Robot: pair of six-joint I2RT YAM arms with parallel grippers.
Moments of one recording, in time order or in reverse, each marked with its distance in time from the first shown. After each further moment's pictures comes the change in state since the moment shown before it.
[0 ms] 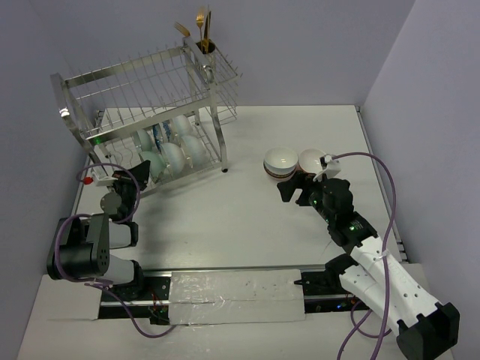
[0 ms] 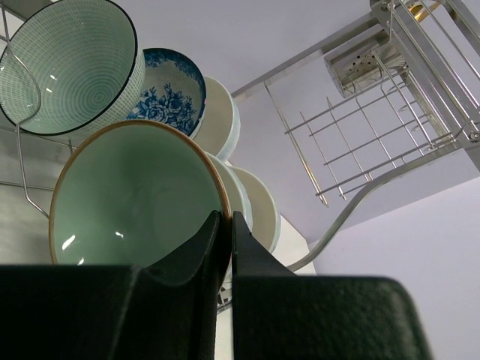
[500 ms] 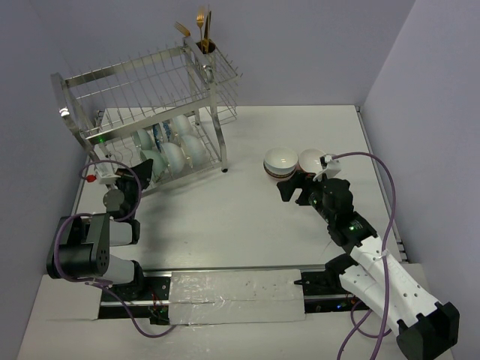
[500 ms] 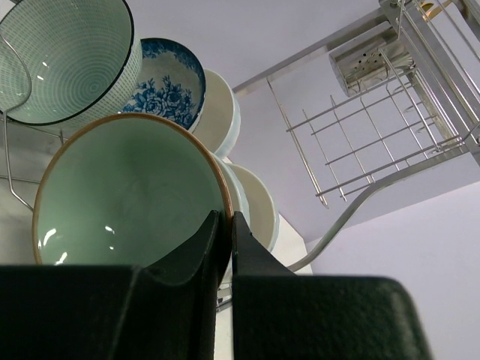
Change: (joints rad) left arm -0.037 0.000 0.025 -0.045 -0.044 -0.012; right arm 0.000 0.005 -0.002 0.015 0.000 0.000
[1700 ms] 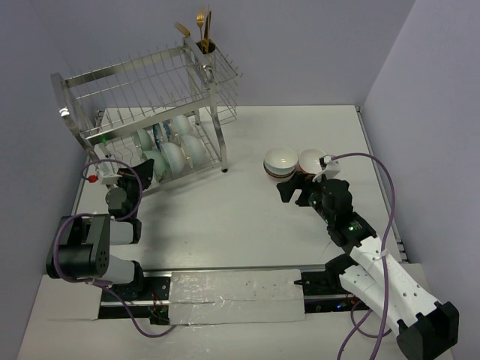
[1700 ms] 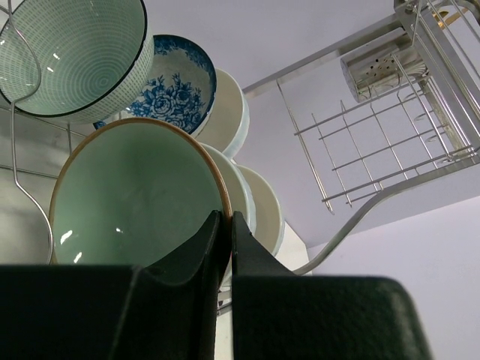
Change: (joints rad) left arm -0.034 -0.004 0.015 -0.053 -0.053 -0.014; right arm 0.002 0.000 -0.013 0.007 0.000 0.000
